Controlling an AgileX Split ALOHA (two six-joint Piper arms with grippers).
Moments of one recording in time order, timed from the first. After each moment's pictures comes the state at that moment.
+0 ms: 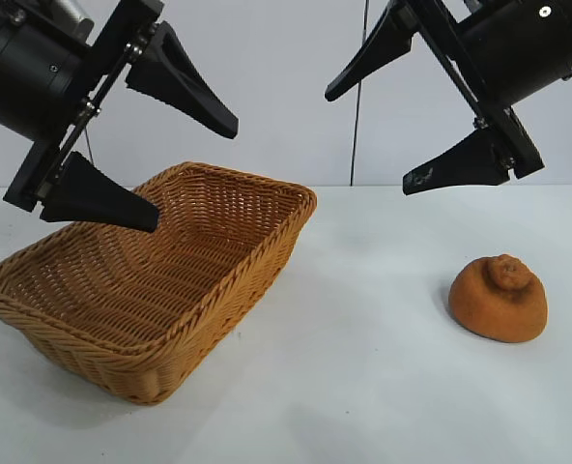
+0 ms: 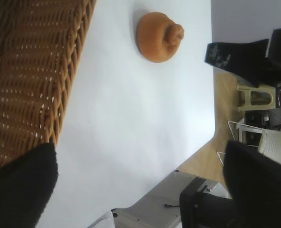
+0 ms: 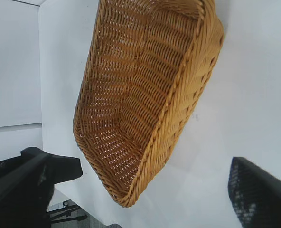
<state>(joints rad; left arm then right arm) -0.26 1.63 -0.97 -1.16 0.79 0.50 0.21 1.64 -1.06 1.02 0.80 -0.38</state>
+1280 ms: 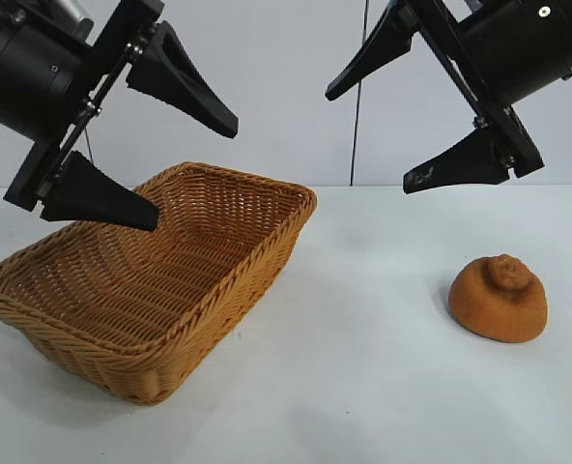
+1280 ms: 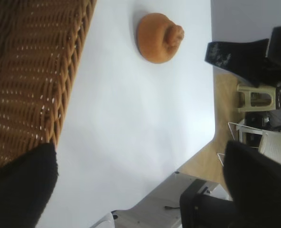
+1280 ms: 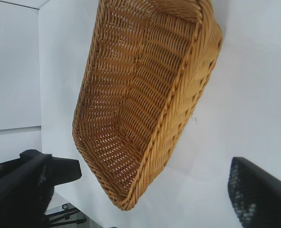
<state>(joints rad) -0.26 1.63 -0.98 -1.16 0.77 0.50 0.21 1.64 -1.06 1.02 0.79 -0.38</state>
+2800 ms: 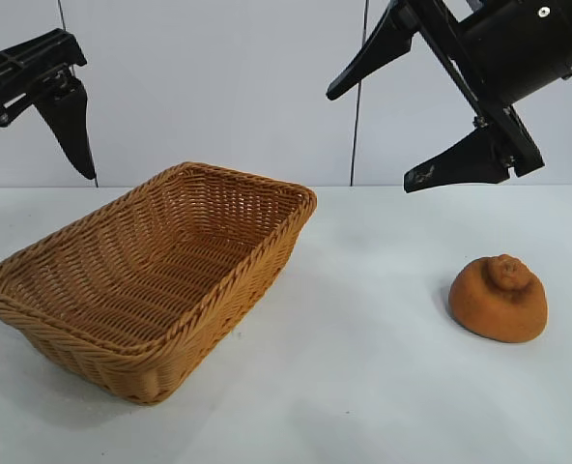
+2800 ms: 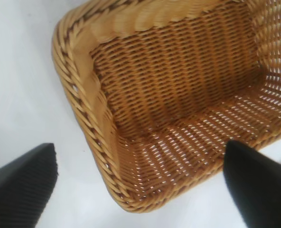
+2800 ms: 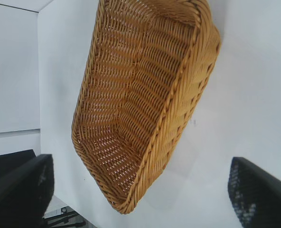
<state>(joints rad) -0.45 1.46 -0.98 0.00 0.76 -1.26 0.21 1.64 -1.06 1.02 0.78 -0.38</state>
